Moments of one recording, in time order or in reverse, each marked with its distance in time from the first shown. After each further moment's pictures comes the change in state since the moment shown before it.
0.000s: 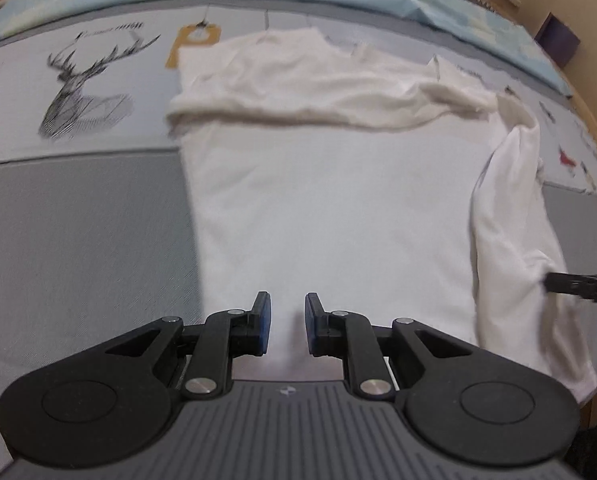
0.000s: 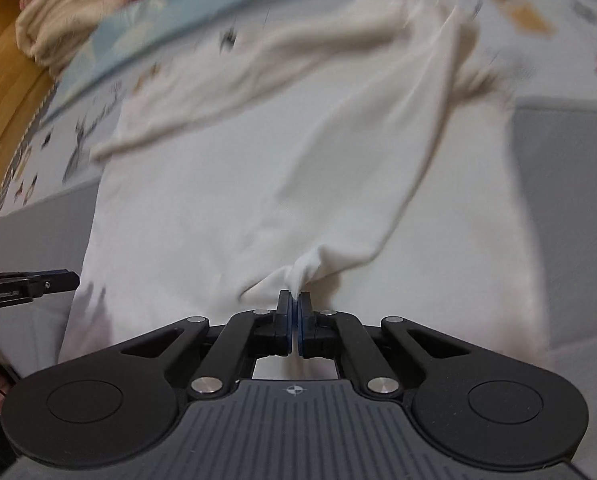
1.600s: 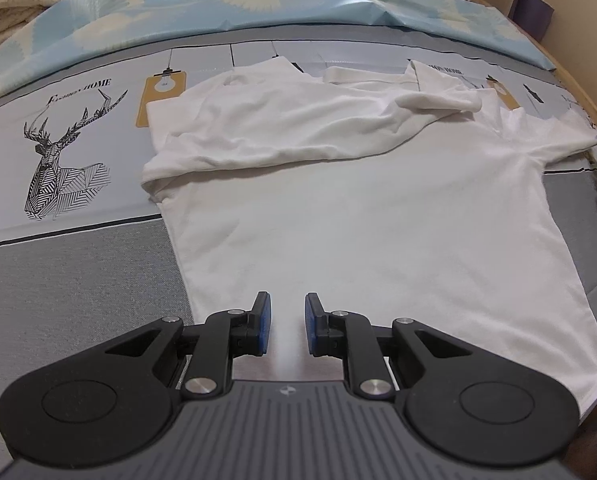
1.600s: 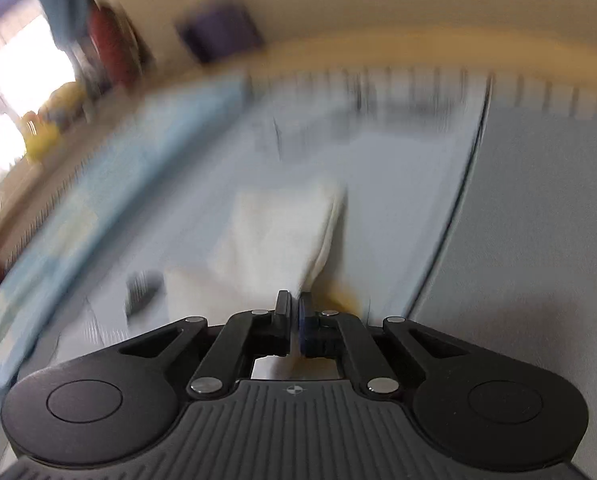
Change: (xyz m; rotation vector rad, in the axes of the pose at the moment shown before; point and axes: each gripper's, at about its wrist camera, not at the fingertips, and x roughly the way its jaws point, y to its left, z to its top) left arm 0.004 -0.014 0.025 0.155 -0.045 0.039; right arm -0.059 -0.386 0.131 0.745 -0.762 -0.503
